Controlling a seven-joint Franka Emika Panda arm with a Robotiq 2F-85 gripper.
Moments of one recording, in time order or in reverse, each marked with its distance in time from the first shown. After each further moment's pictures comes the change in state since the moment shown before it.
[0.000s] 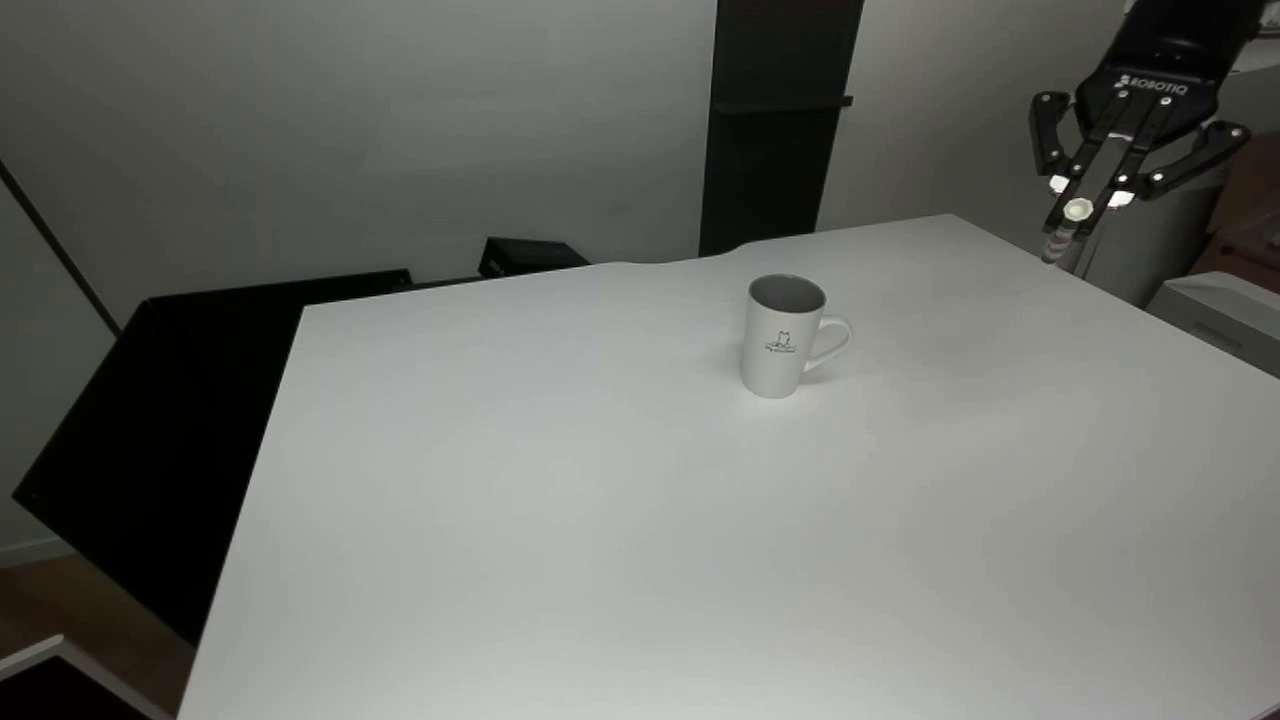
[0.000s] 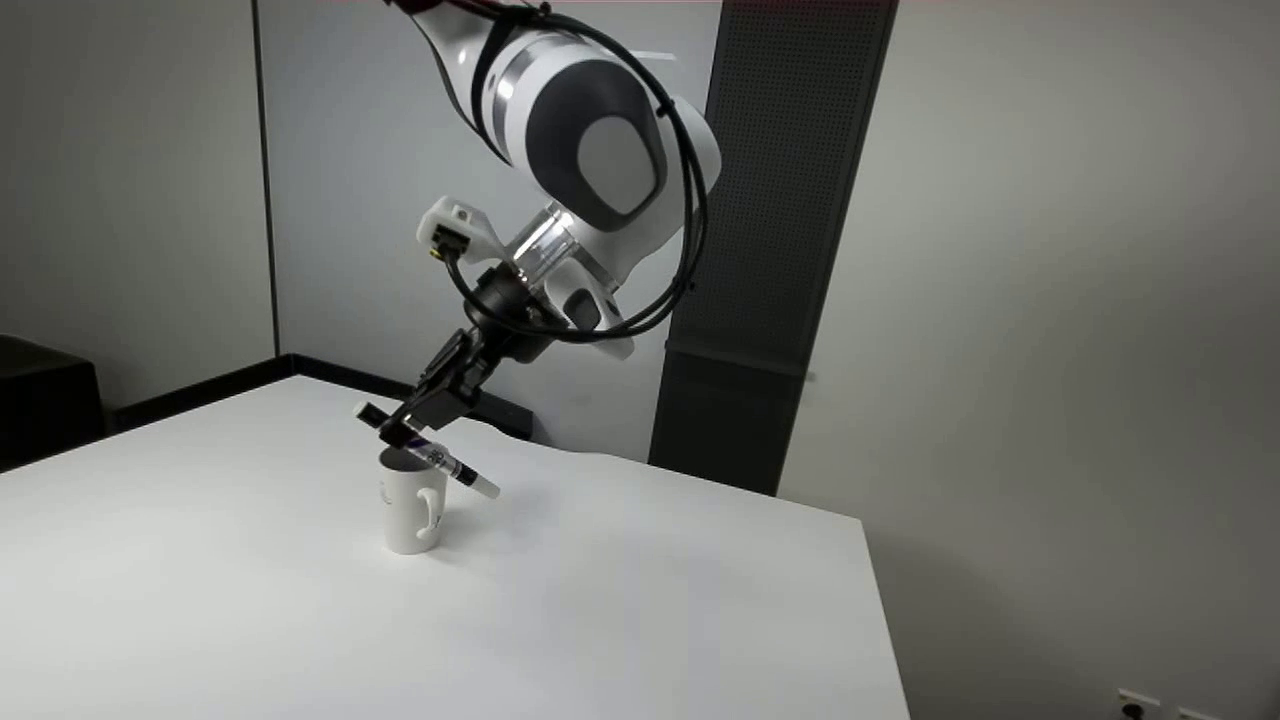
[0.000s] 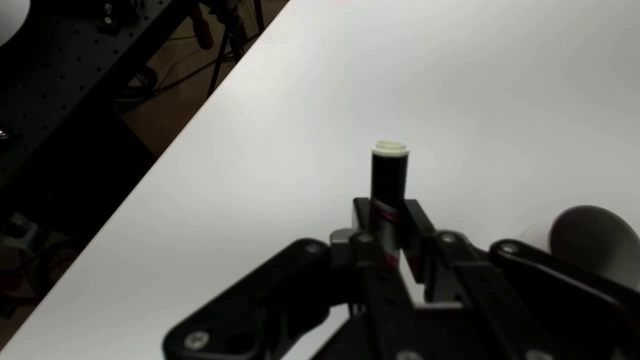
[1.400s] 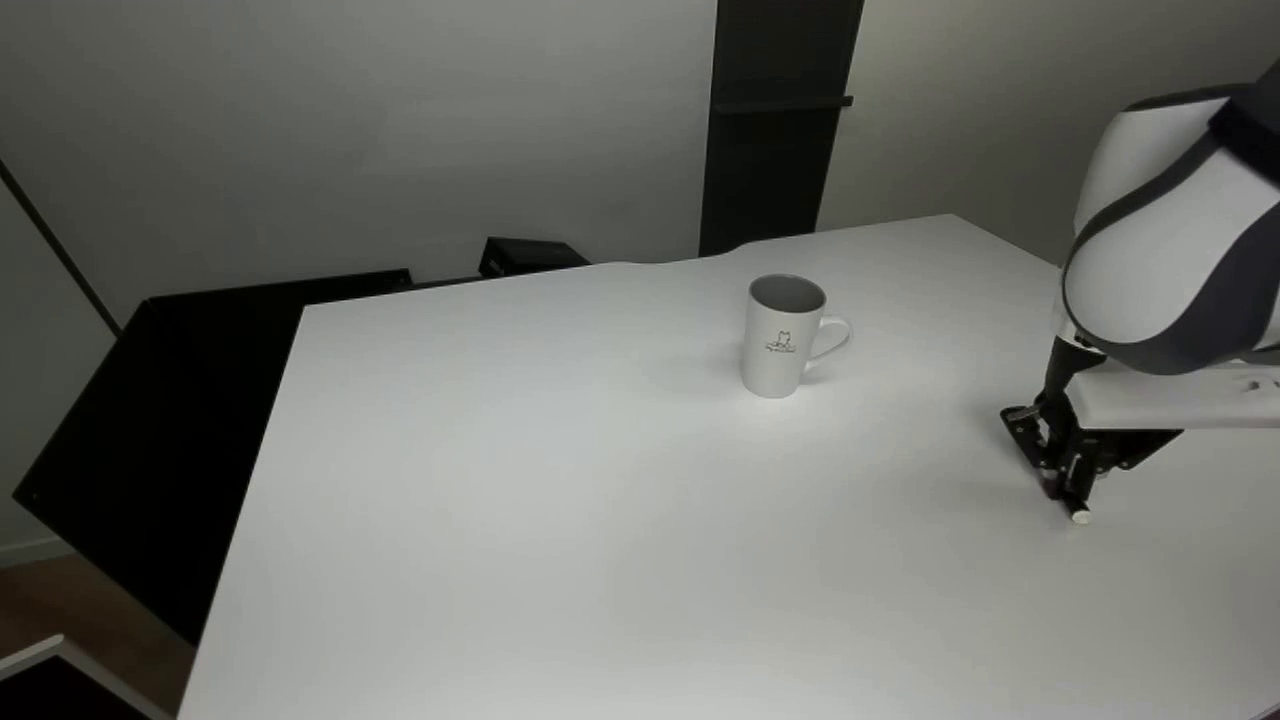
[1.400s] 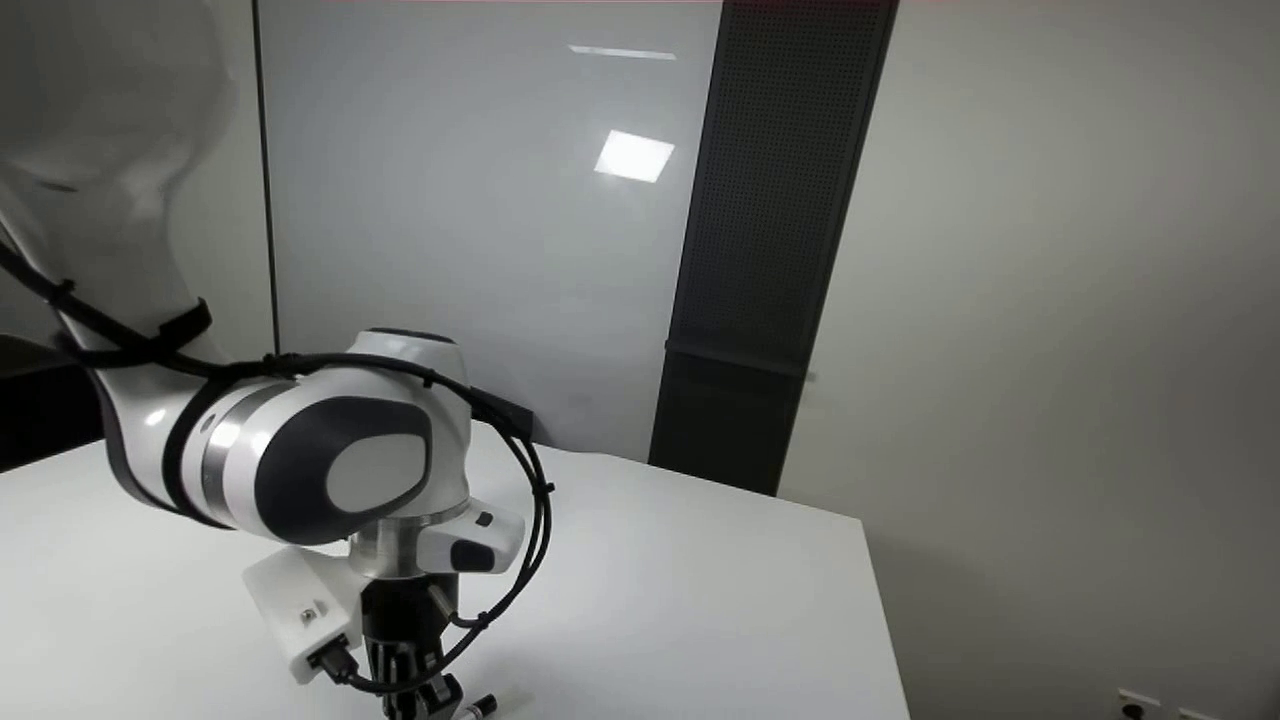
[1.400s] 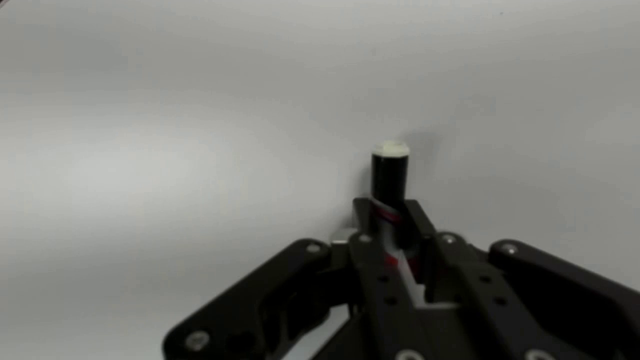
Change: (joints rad) arm 0.312 0.157 -0.114 -0.548 -0.494 1.087 -0.149
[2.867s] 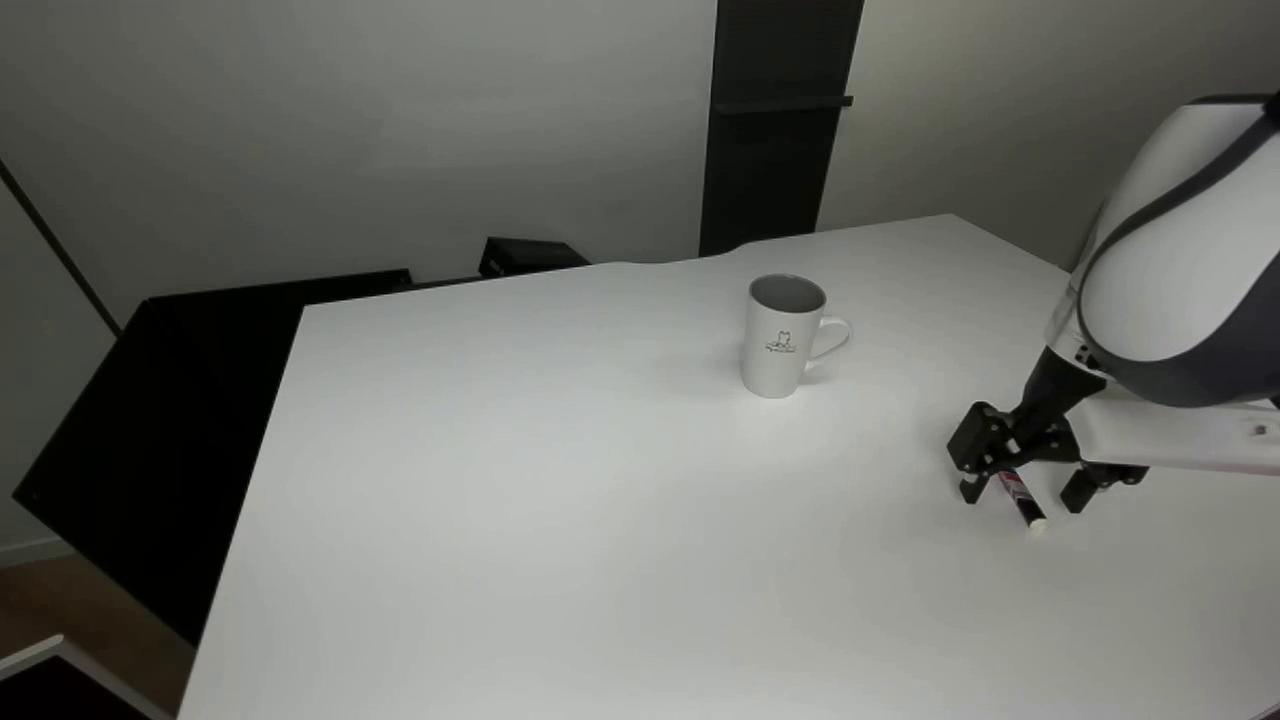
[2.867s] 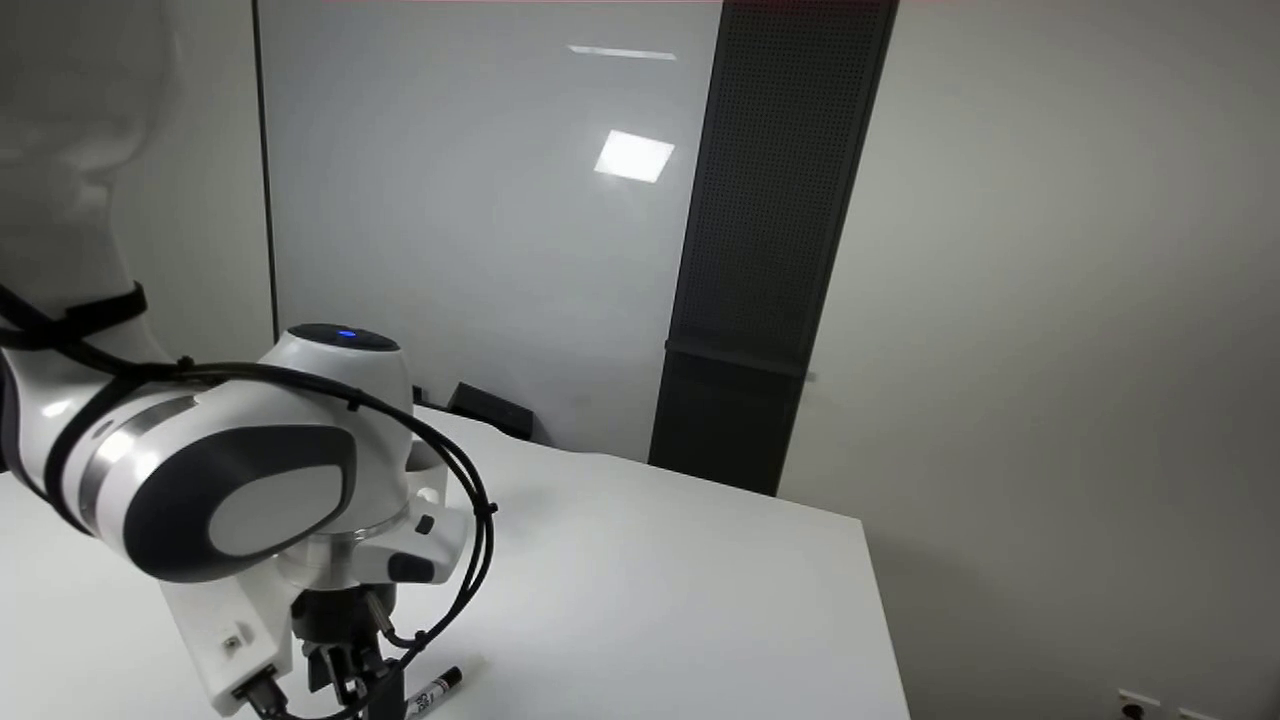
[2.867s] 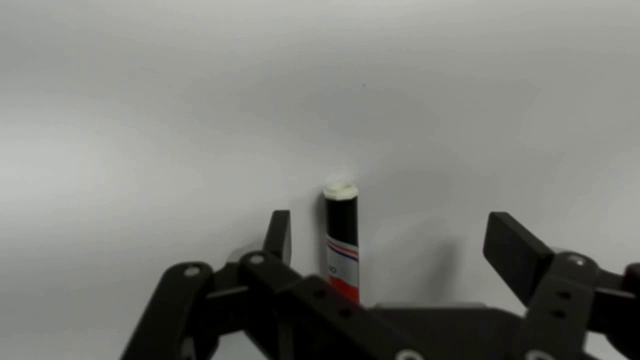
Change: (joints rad) arm -0.191 -0.068 0.263 -0.127 0.110 0.205 -0.148
